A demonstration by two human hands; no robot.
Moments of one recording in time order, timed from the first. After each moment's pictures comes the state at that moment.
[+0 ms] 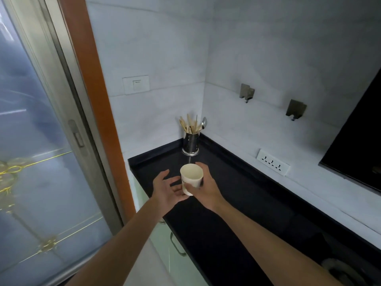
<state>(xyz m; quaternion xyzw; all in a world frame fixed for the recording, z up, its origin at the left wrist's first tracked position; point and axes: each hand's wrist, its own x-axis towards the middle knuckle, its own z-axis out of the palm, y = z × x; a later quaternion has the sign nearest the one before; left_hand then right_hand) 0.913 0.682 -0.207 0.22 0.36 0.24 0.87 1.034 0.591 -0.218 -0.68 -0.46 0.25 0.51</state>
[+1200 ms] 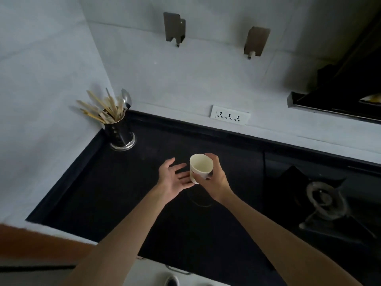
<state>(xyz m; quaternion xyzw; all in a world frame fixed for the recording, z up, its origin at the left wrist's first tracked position) 1.122 0.783 -0.309 0.32 0.35 -0.11 0.87 1.153 0.621 -0.323 -0.83 -0.15 0.10 0.54</state>
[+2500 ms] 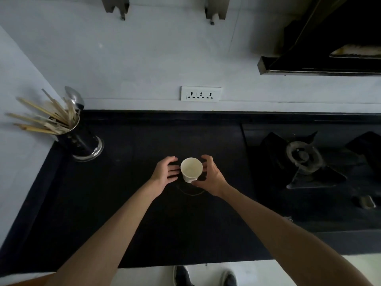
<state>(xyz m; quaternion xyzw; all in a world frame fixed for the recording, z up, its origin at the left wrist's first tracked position) 1.158 0.785 -0.347 0.63 0.26 -0.24 0.69 1.154 0.596 -0.379 -0.89 -0.01 0.18 0.42</state>
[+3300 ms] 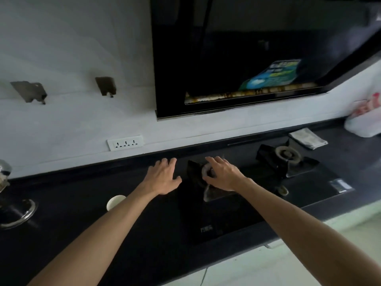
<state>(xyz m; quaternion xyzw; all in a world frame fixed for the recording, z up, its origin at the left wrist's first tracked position) 1.123 0.545 -0.200 0.97 -0.23 -0.04 0.06 1.083 0.314 -0.207 -0.99 -0.05 0.02 0.12</state>
